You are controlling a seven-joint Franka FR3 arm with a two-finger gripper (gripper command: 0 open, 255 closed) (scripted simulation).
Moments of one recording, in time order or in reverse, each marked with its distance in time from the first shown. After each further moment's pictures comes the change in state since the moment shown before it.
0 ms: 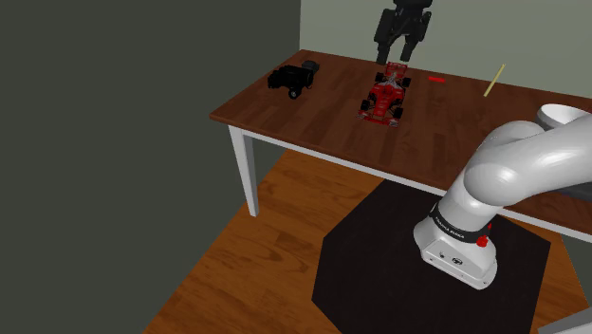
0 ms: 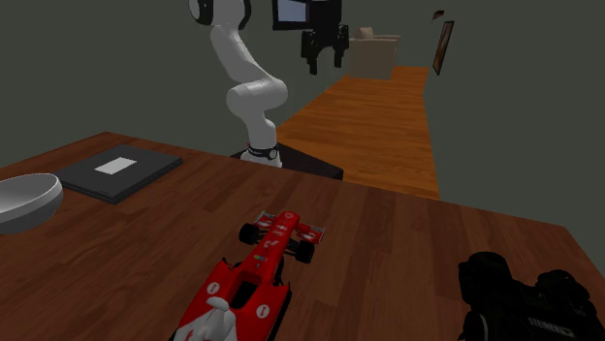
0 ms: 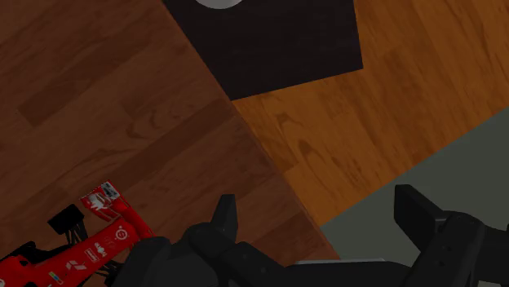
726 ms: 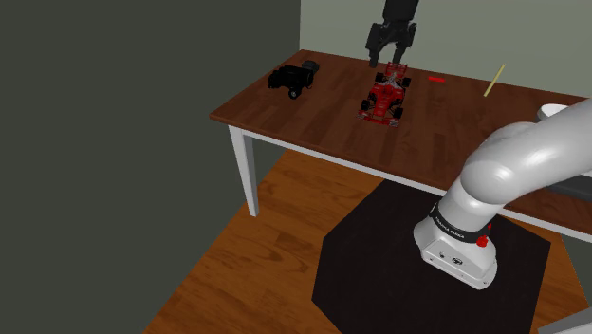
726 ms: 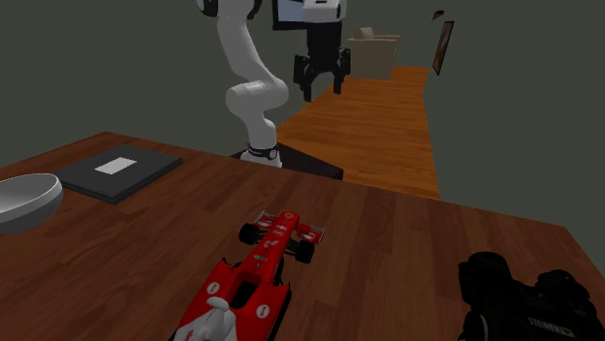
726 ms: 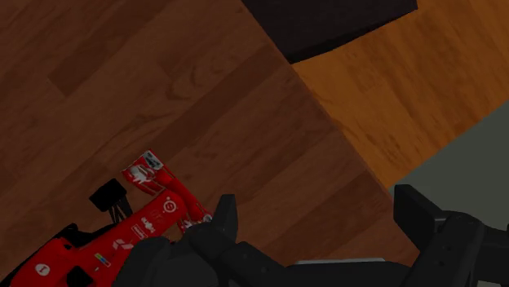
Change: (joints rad) arm -0.069 0.209 -0.110 0.033 -0.092 0.161 -0.078
